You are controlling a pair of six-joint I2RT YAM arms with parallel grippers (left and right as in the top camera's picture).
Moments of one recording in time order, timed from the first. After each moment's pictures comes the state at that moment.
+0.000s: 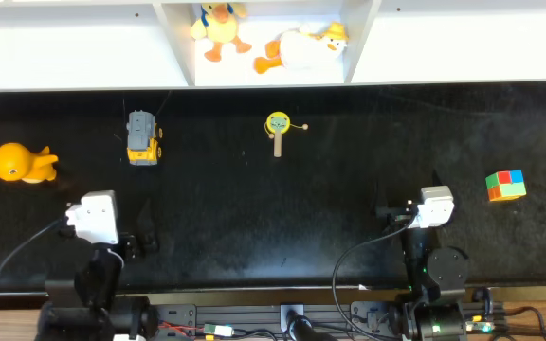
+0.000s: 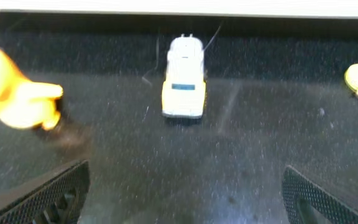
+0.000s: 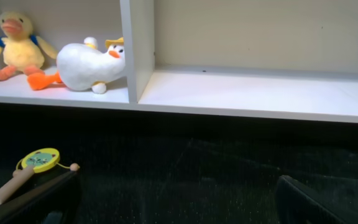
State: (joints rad) left arm 0.00 0.27 0.54 -0.83 -0.06 -0.04; right arm 0.09 0.01 0.04 -0.10 0.02 0.00
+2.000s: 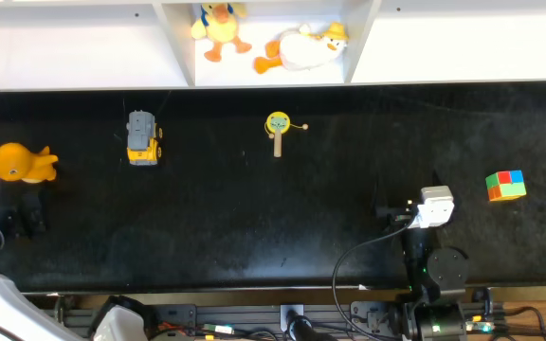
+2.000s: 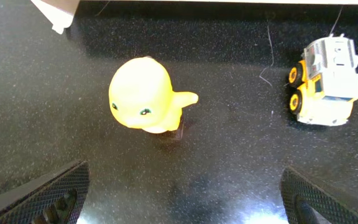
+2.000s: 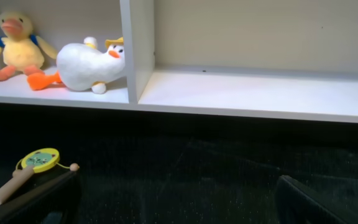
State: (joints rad) left arm 1.04 1.03 0.92 -0.83 0.59 0.76; right arm 0.09 0.01 0.04 -0.10 0.01 0.00
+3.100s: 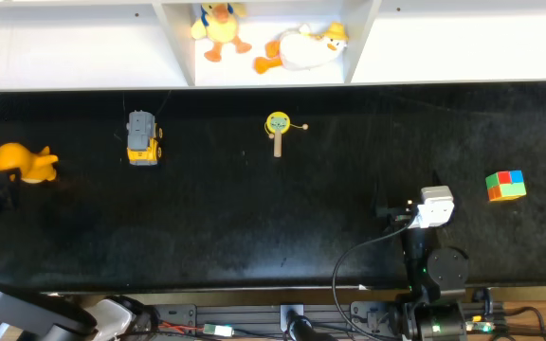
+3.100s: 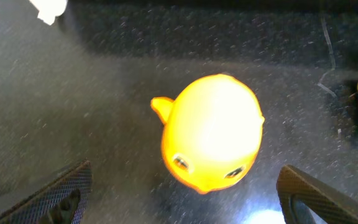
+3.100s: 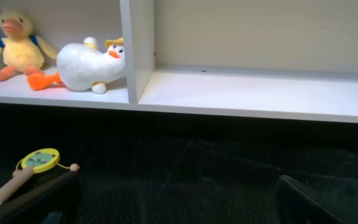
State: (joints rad) left arm 1.02 1.46 1.07 -0.65 0.59 0.79; right arm 0.09 0.01 0.04 -0.10 0.02 0.00
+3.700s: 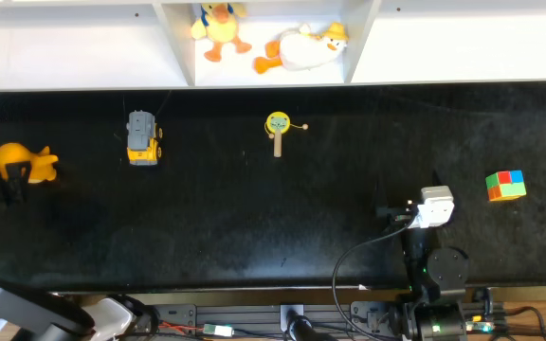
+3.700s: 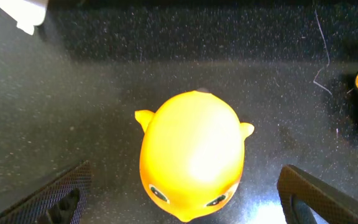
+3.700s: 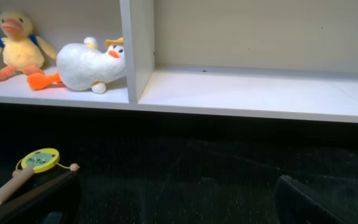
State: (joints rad) left arm 0.96 1.48 1.07 -0.63 0.55 0.79; right arm 0.09 0.01 0.04 -0.10 0.02 0.00
